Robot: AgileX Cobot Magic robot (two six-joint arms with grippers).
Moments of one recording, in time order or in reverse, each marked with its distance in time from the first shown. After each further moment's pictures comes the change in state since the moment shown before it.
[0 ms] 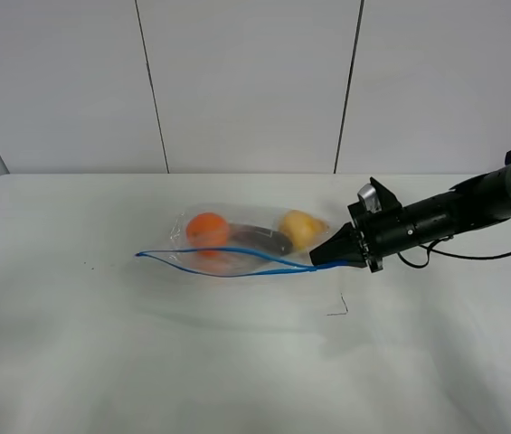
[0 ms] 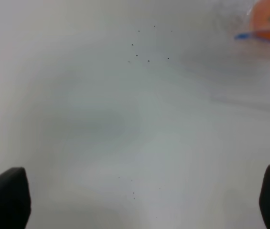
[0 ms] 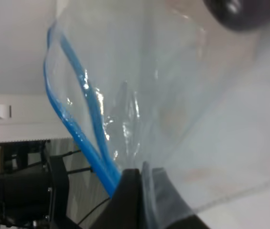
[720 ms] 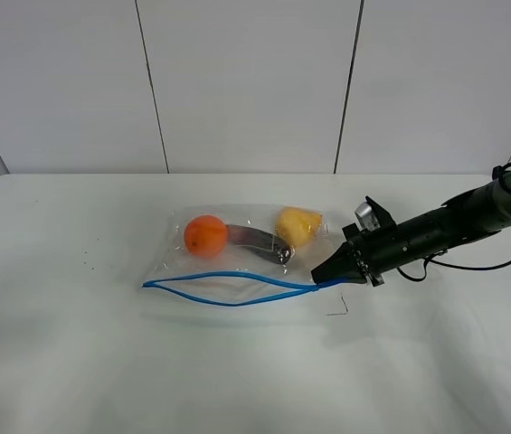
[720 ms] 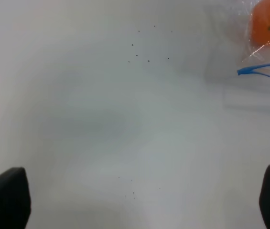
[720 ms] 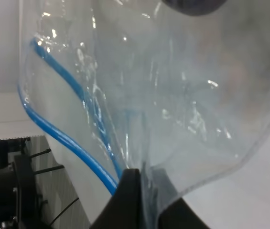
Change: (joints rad) left arm 0.000 0.000 0.000 0.000 0.000 0.000; right arm 0.000 0.081 0.000 -0.034 -0.070 -0.038
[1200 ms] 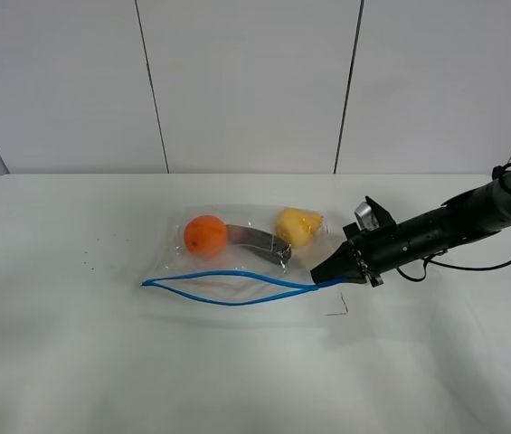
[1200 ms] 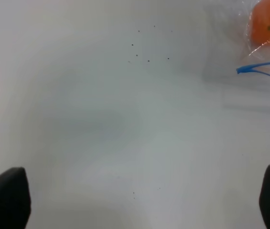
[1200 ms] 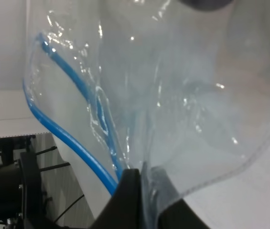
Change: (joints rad) left arm 0.000 0.000 0.000 0.000 0.001 0.000; right arm 0.000 0.000 0.000 0.003 0.014 0.000
